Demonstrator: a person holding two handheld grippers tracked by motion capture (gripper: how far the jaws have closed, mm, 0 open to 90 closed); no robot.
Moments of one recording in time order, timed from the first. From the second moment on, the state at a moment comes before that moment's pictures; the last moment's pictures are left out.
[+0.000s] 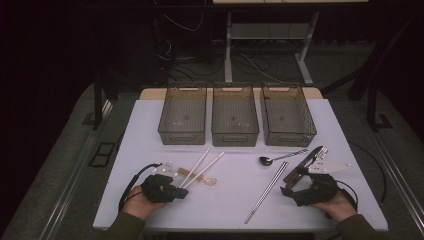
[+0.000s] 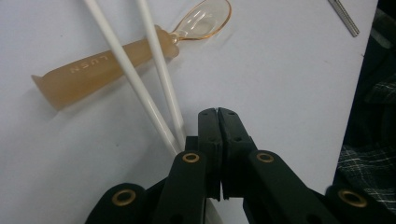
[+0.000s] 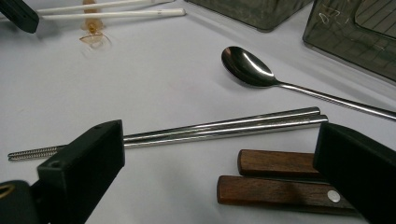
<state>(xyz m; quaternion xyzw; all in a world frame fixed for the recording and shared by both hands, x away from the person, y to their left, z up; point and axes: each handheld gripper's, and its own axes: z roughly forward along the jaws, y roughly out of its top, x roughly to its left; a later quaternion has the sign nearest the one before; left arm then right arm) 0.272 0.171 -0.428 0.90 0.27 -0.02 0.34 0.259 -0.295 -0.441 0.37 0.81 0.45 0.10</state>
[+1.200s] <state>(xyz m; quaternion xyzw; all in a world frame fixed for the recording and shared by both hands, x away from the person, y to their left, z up) 0.281 0.199 -0.424 0.89 0.31 0.04 0.35 0.259 -0.296 -0.441 0.37 0.81 0.45 0.11</state>
